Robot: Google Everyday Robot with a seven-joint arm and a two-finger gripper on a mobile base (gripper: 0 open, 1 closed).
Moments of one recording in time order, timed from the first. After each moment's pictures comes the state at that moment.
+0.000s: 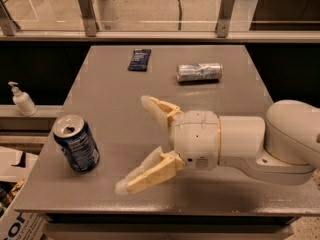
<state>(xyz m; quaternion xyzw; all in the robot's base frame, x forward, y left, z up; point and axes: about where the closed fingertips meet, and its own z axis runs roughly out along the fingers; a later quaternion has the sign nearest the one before) 0.373 0.050 0.917 -0.49 0.56 0.42 0.51</state>
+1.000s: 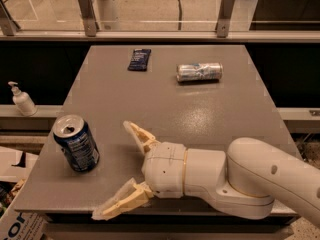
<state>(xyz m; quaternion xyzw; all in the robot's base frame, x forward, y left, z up) 0.362 0.094 0.852 -0.51 0.55 0.39 0.53</state>
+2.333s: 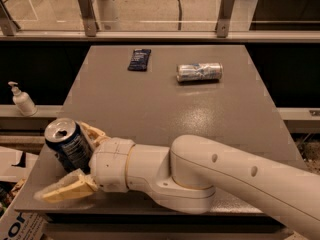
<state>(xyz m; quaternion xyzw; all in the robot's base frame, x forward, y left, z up) 0.373 0.189 0.857 -0.49 0.55 0.40 0.54</state>
